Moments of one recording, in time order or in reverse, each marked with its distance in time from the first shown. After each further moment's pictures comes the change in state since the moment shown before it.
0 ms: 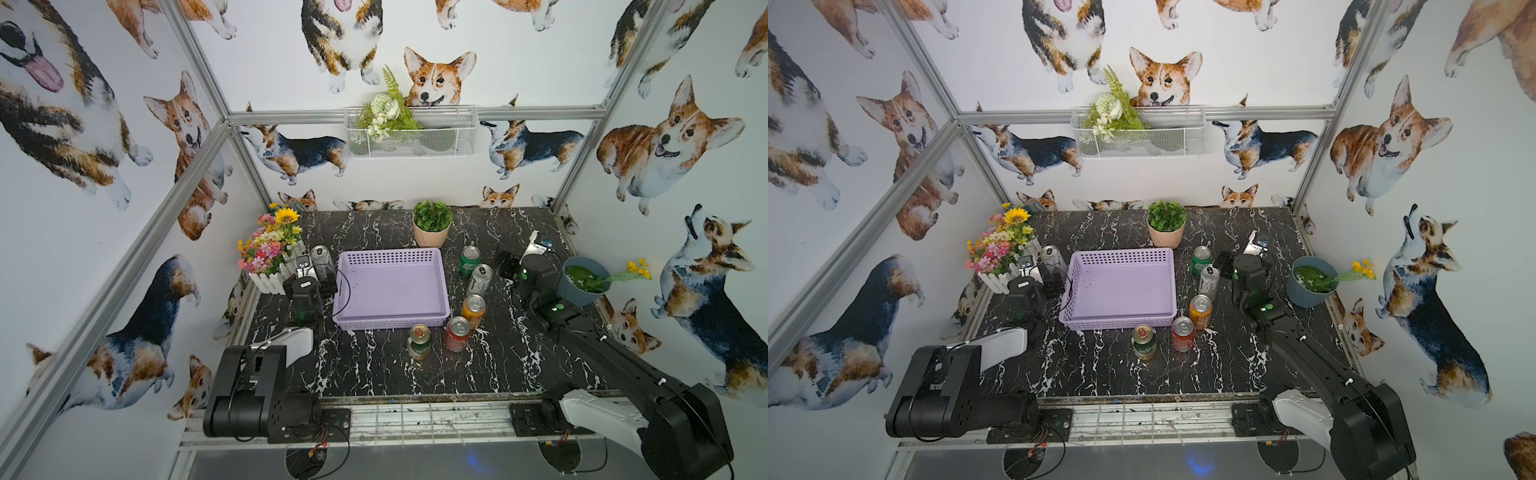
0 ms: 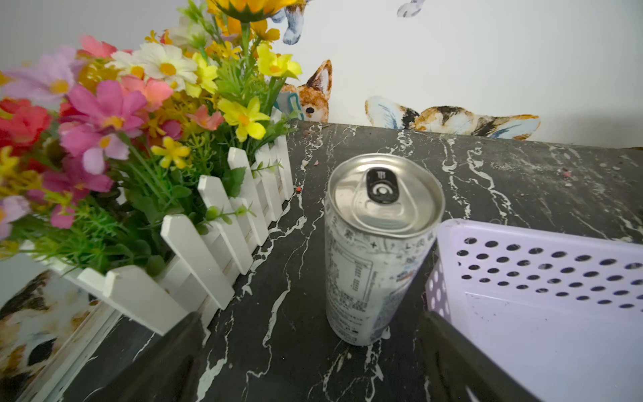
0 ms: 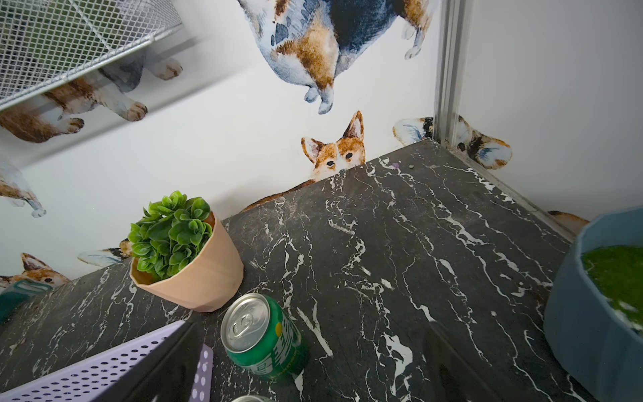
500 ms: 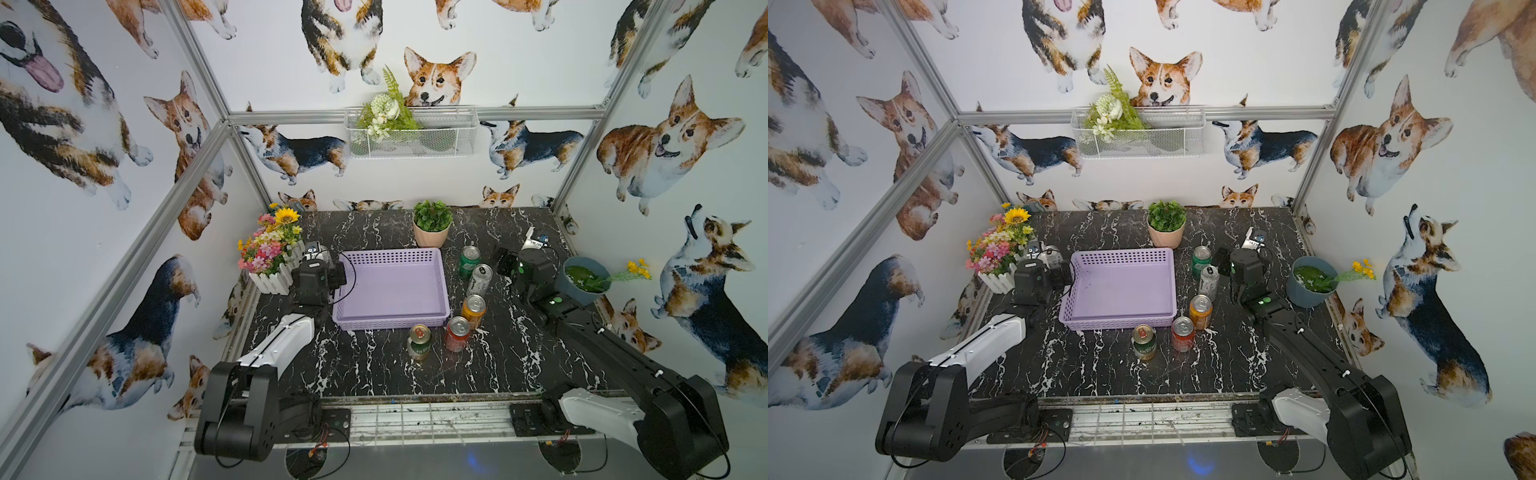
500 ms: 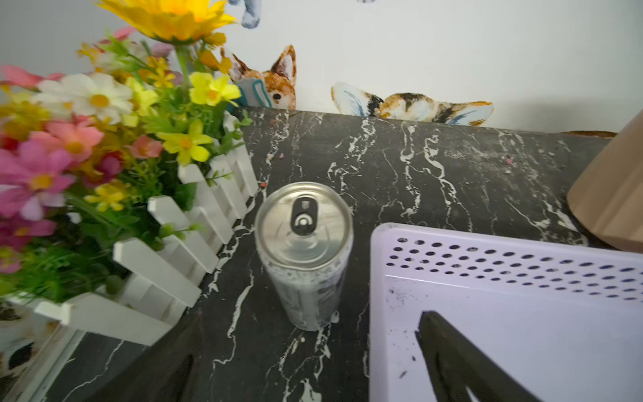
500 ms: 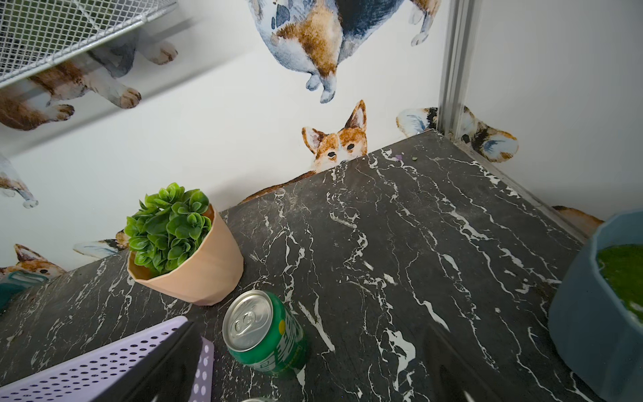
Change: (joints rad) left arm -0.092 -0.130 0.157 -0.400 -0.046 -0.034; right arm 0.000 0.044 0.060 -0.051 -0.011 0.013
